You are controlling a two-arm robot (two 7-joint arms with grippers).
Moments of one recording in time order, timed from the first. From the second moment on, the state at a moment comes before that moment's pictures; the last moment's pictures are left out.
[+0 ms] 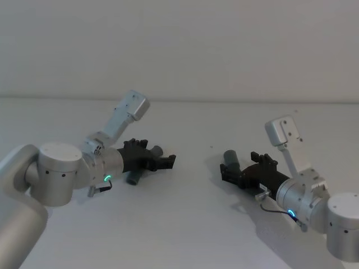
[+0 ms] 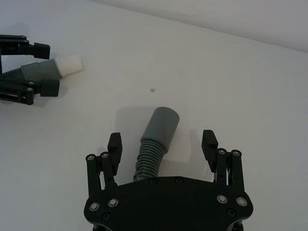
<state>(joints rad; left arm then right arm) -0.55 0.22 0.50 -1.25 -0.27 0.50 -0.38 0.23 0.31 -0.32 -1.52 0.23 0.43 0.23</state>
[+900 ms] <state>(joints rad) -0.55 0.23 0.52 -1.25 -0.27 0.50 -0.41 0.21 0.32 -0.32 -1.54 0.22 0.44 0.27</state>
